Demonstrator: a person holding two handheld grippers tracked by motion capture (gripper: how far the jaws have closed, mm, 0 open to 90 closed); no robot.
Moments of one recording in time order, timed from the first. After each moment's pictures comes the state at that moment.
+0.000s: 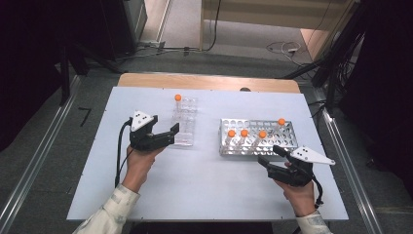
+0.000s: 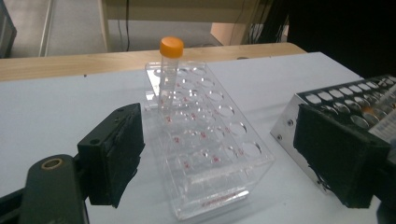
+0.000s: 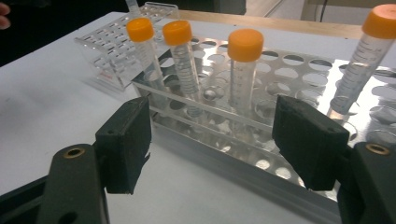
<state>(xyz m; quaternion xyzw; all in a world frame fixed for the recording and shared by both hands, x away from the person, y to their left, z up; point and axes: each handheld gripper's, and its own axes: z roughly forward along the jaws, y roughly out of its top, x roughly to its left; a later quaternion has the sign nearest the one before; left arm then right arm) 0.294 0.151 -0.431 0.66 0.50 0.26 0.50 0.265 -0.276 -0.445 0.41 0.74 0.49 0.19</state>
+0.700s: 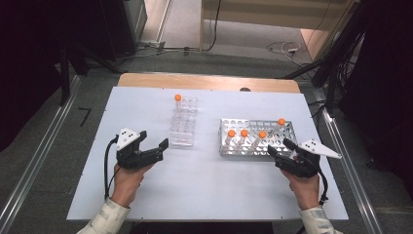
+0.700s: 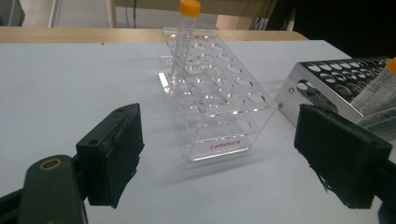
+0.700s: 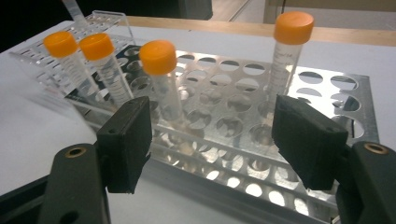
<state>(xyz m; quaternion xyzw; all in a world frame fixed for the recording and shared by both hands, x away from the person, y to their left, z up) 0.251 0.173 -0.449 0.65 0.52 0.25 0.50 0.288 -0.296 -0.447 0.45 0.72 0.48 0.23</state>
